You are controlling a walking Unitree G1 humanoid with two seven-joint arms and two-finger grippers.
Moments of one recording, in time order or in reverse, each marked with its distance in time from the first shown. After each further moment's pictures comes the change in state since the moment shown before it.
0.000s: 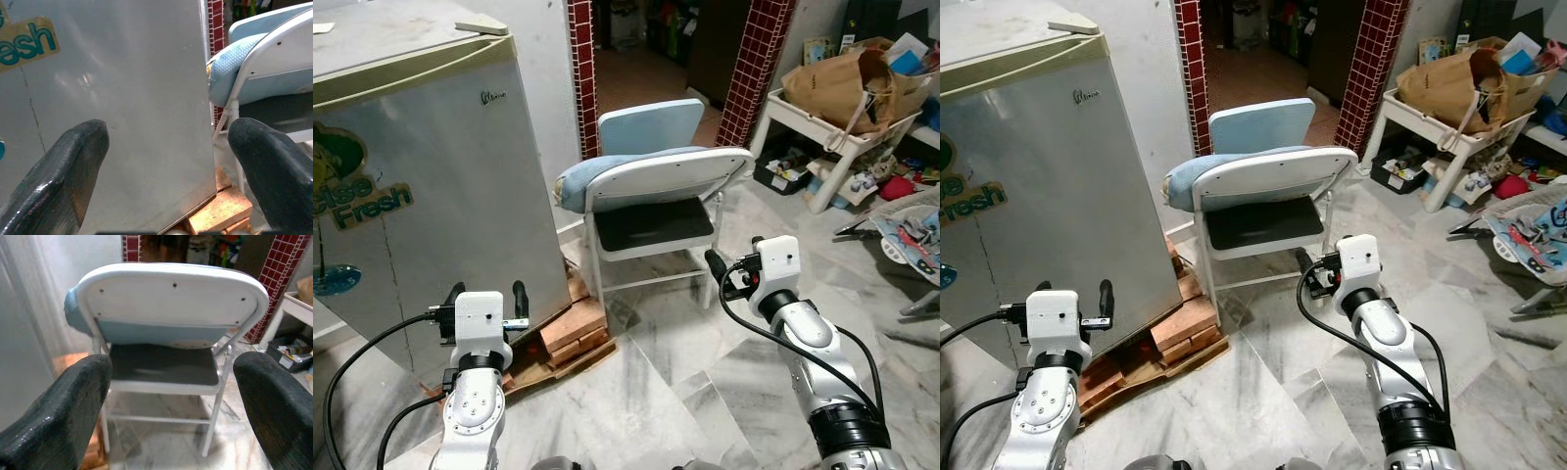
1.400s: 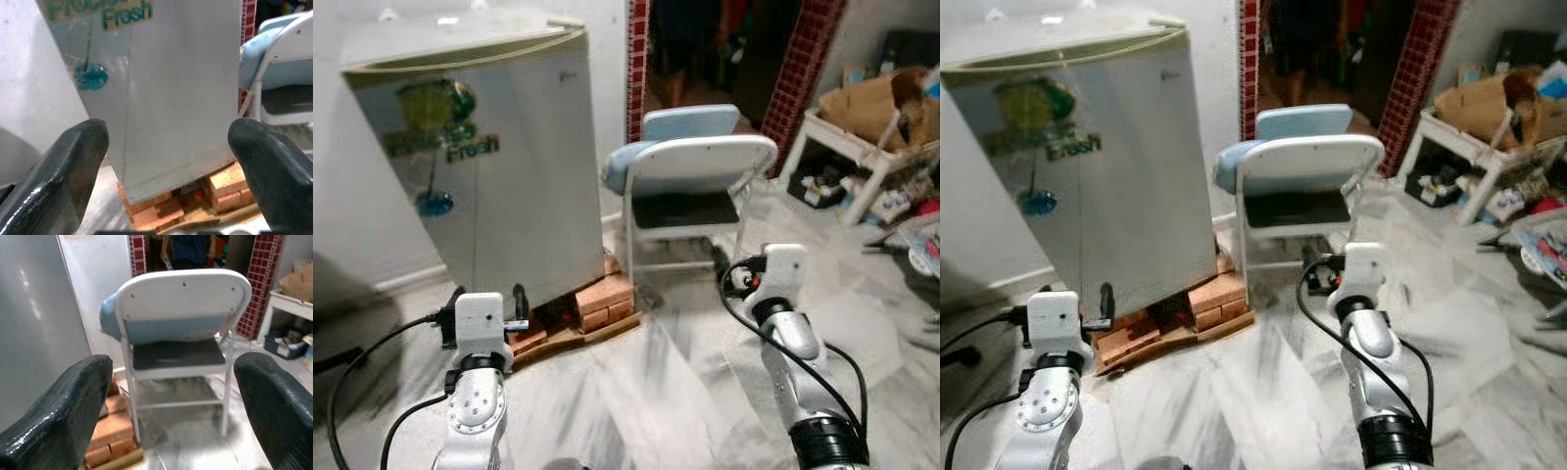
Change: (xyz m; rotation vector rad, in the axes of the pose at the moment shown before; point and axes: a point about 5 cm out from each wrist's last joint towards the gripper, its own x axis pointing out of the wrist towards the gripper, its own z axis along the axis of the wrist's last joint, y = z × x) left arm 0.006 0.001 -0.001 -0.019 0.017 0.015; right arm -0.009 0.005 -0.007 0.120 -0.036 -0.133
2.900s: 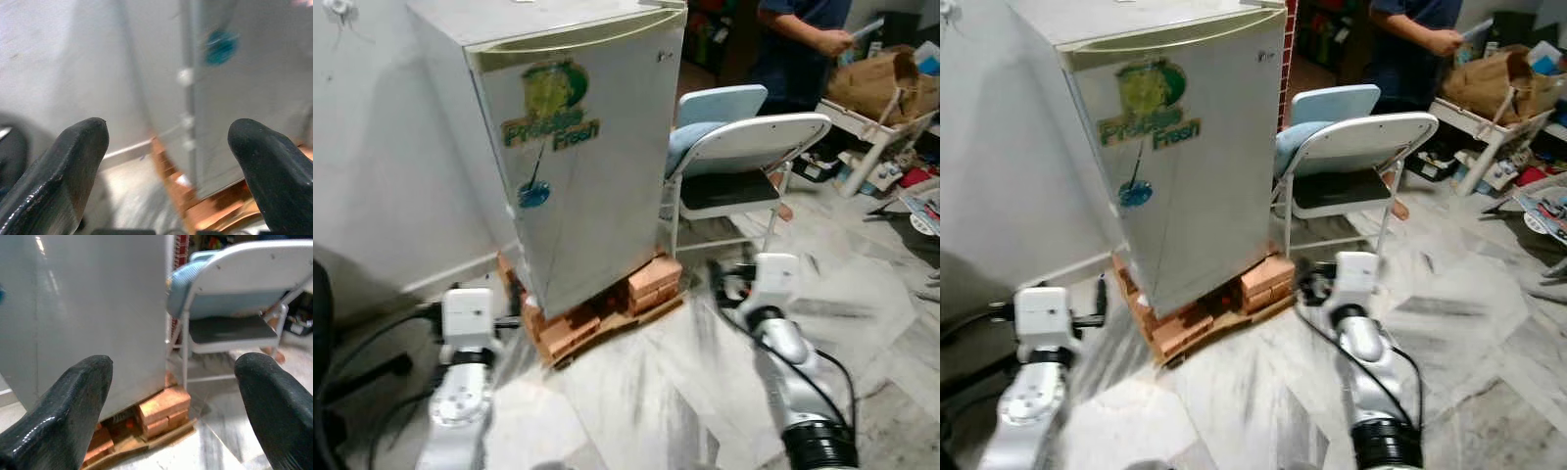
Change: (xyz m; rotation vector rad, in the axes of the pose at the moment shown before) left arm -0.006 0.012 -0.013 -0.032 0.044 -0.010; right arm -0.009 0.001 -0.009 -0.043 0.048 -0.008
